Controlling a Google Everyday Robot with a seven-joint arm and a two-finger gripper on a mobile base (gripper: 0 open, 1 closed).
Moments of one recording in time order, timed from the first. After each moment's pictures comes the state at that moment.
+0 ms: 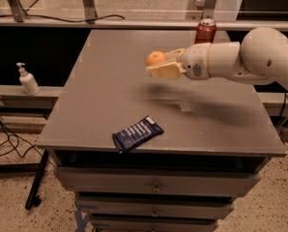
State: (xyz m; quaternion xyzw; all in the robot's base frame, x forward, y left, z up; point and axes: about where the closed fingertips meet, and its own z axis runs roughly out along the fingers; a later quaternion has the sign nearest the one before) arm 0.639 -0.045 0.895 -0.42 0.70 0.30 0.50
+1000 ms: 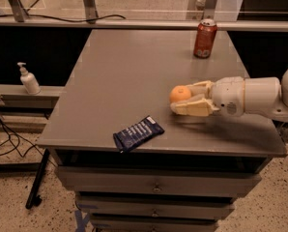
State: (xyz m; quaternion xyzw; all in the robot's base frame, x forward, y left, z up) arm 0.545 -0.106 0.853 -0.45 0.68 0.32 0.48
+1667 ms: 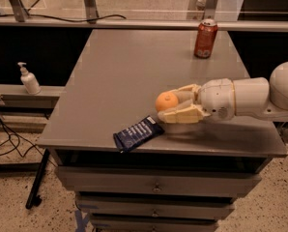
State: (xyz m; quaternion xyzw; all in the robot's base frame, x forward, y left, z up) arm 0.510 -0.066 0.862 -0.51 0.63 0.36 0.46
